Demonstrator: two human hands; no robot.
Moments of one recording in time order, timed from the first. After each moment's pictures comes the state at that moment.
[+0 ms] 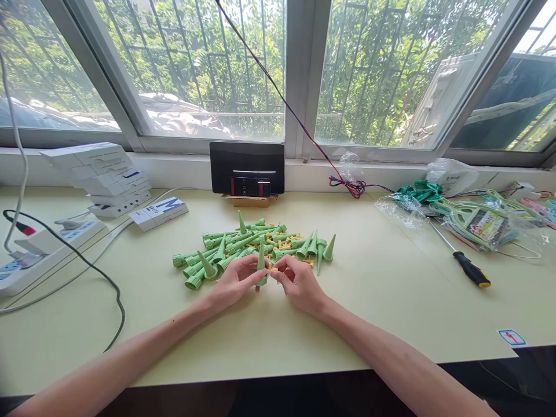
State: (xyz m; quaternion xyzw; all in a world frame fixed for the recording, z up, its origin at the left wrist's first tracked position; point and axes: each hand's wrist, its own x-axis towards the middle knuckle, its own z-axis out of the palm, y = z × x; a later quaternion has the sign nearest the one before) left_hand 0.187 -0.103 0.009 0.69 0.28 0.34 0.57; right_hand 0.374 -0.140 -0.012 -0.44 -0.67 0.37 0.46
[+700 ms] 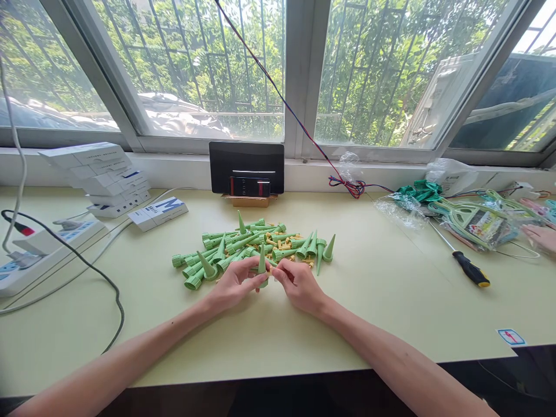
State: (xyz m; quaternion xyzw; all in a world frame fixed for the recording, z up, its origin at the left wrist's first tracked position) left_hand 0.184 -0.104 0.008 0.74 0.26 0.33 0.52; right_hand 0.376 -0.139 -0.015 -0.45 -0.72 0.29 0.44
